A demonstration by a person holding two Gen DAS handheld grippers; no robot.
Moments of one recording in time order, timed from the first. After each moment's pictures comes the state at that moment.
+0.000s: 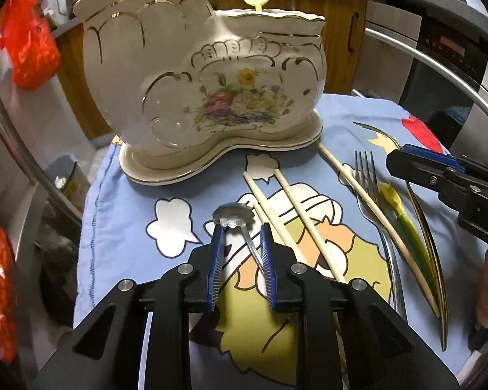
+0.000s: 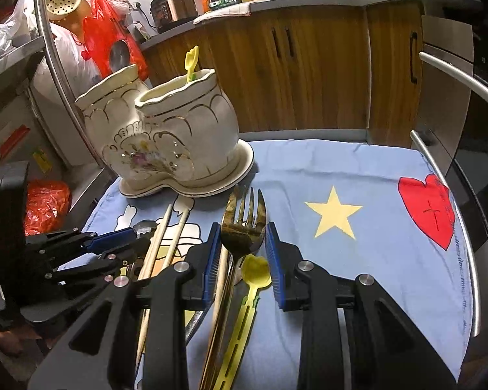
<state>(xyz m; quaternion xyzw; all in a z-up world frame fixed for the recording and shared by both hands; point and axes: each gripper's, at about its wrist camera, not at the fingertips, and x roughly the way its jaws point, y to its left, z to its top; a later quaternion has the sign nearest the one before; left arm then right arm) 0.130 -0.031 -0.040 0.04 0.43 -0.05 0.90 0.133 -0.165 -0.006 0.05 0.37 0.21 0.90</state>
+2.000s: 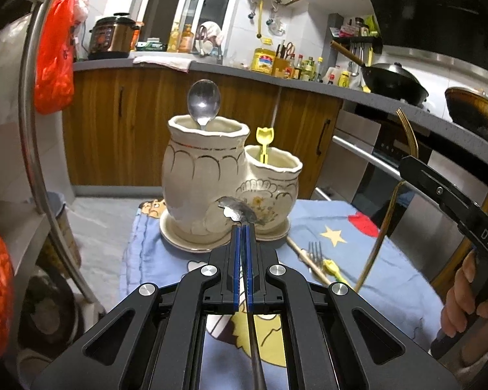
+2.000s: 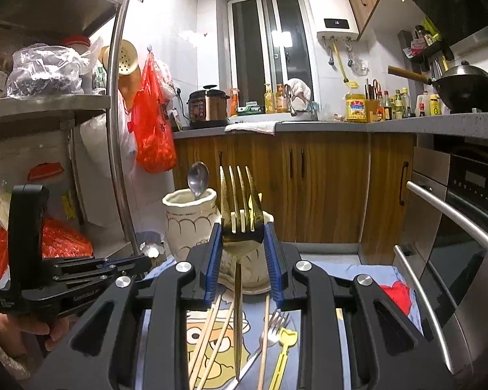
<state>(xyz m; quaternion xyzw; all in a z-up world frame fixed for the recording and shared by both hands) 0.061 0.029 0.035 -0.06 0.24 -0.12 0.96 0.037 -0.144 0.087 0.01 0.12 0.21 0.97</state>
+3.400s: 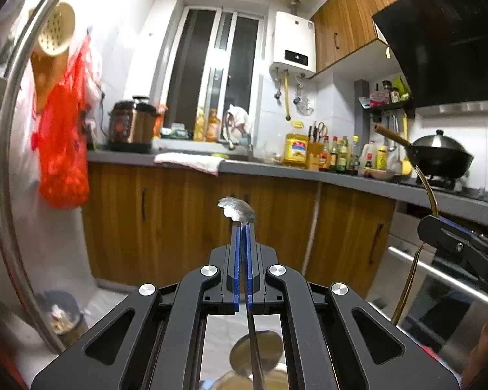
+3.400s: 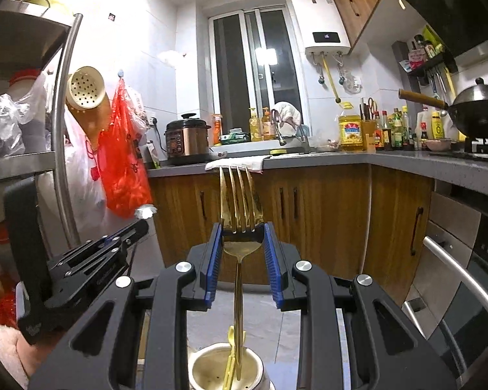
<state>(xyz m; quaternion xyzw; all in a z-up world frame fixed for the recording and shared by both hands) 0.216 0.044 0.141 -0.04 0.05 -0.02 1.00 0.190 -0.111 0.170 0.04 0.08 0.18 0.98</state>
